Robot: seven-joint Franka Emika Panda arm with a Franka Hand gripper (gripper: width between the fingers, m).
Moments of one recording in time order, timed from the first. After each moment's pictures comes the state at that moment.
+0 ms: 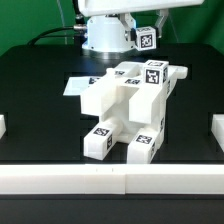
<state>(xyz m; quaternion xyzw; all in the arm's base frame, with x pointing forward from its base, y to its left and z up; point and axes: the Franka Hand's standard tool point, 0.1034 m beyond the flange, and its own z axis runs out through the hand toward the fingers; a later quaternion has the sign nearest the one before) 0.492 0.025 0.142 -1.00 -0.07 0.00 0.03</state>
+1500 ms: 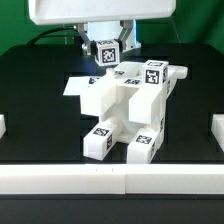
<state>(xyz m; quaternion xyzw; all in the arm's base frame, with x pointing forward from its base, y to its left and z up) 0.562 -0.040 0.136 -0.99 -0.11 -0.02 0.00</state>
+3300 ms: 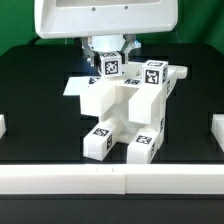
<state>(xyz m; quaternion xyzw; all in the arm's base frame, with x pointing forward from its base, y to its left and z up) 0.557 -0.036 0.119 -0.99 -0.10 0.00 0.00</state>
